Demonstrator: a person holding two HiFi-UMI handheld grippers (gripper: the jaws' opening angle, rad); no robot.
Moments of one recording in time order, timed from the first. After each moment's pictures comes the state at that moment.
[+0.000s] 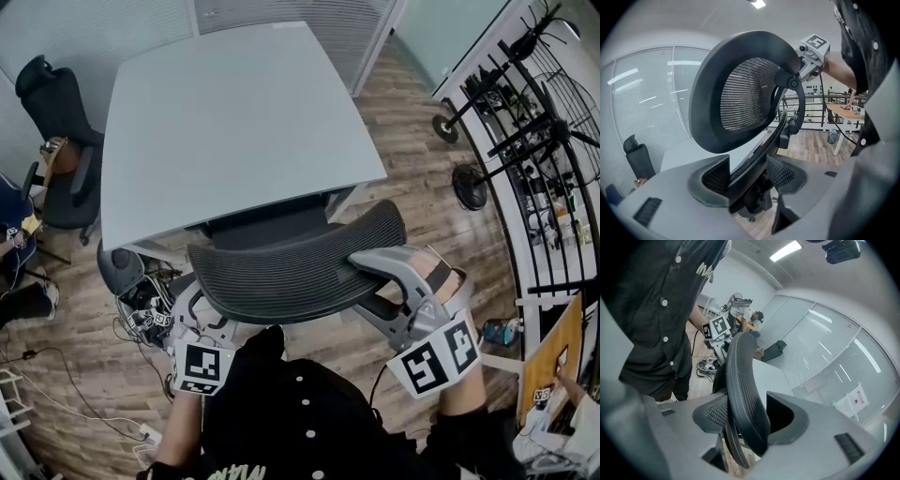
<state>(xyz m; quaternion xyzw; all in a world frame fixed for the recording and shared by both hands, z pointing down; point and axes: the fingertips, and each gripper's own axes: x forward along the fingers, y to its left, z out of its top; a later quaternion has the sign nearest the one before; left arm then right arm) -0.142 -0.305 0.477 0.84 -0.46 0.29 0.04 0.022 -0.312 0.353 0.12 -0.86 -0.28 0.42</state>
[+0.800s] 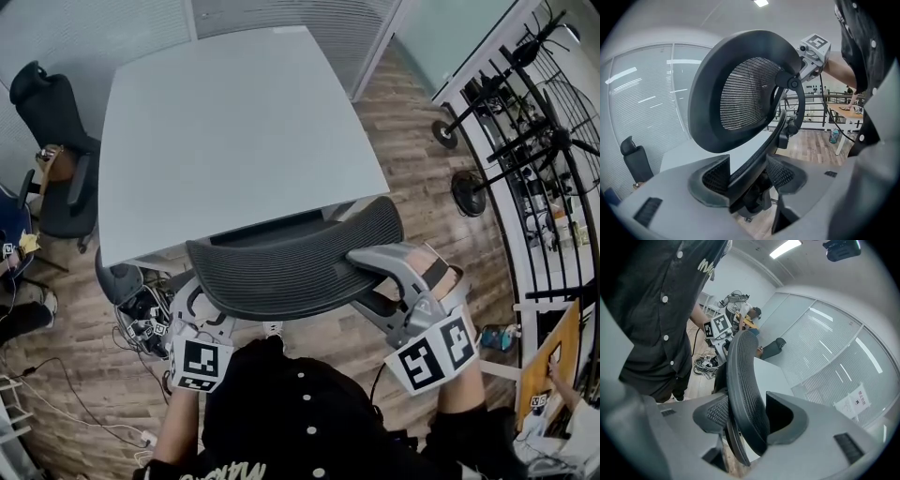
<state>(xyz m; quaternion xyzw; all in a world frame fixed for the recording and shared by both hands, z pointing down) -0.157 -0.357 0.482 0.84 -0.46 0.29 0.04 0.010 -0.362 0.359 0.12 -0.85 -0.28 0.43</state>
